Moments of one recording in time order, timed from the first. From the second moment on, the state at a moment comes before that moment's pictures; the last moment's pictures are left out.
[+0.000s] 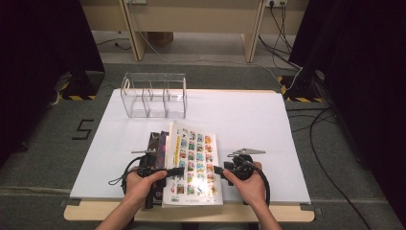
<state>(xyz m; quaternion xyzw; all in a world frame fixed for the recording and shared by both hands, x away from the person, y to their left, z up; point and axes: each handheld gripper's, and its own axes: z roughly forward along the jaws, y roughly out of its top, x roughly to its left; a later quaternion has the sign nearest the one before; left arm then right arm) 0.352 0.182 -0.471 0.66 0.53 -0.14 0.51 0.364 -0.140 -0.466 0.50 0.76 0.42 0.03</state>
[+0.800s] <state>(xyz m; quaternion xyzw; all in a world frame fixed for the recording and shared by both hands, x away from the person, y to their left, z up) 0.365 0.209 -0.475 0.65 0.55 -0.14 0.50 0.405 -0.130 -0.468 0.51 0.75 0.42 -0.02</state>
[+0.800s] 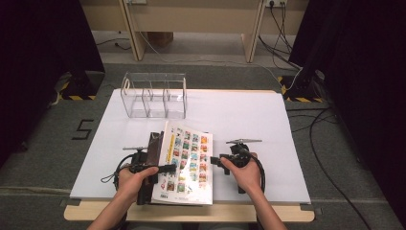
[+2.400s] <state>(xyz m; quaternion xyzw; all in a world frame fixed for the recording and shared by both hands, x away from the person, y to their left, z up) 0.380 0.223 -0.455 0.74 0.56 0.03 0.36 0.452 -0.102 -0.455 0.53 0.74 0.42 -0.08</state>
